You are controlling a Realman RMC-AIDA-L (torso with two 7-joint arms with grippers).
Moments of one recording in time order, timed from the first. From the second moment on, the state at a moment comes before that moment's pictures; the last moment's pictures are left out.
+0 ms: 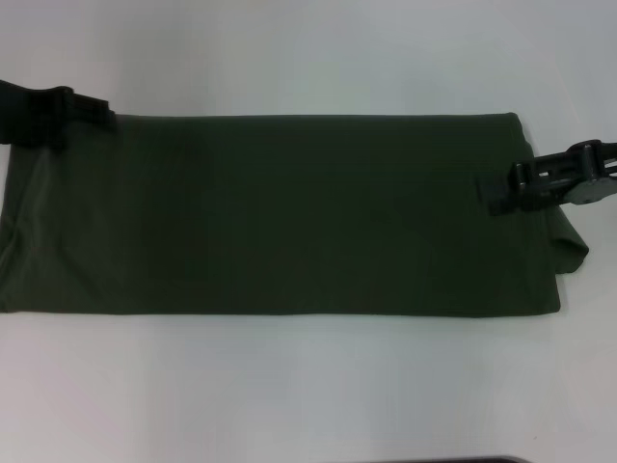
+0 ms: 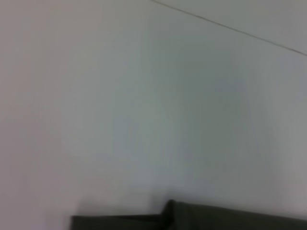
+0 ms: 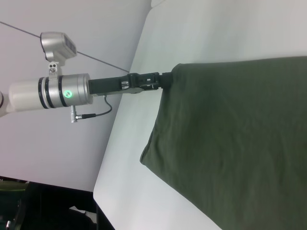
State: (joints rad) left arm -0.74 -1.99 0.75 0.77 2.65 1.24 -2.74; right arm 0.61 1.90 -0.60 -0.62 -2.24 -1.89 2.32
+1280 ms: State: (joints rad) left arm -0.69 -1.90 0.69 0.89 2.68 1.67 -2.64; right arm 0.59 1.89 -0.57 -0.63 -2.24 -1.89 2.31
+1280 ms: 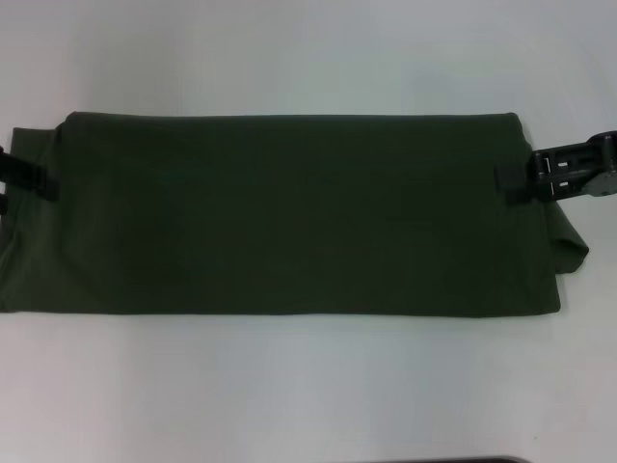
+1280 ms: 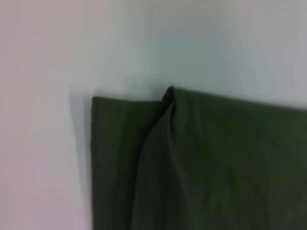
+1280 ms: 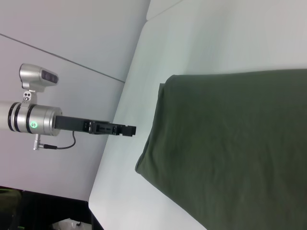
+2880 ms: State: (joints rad) left arm -0.75 -1.93 0.79 0.78 2.85 1.45 -2.70; right arm 0.58 1.89 -0.57 -0.63 -2.24 -1.90 2.32
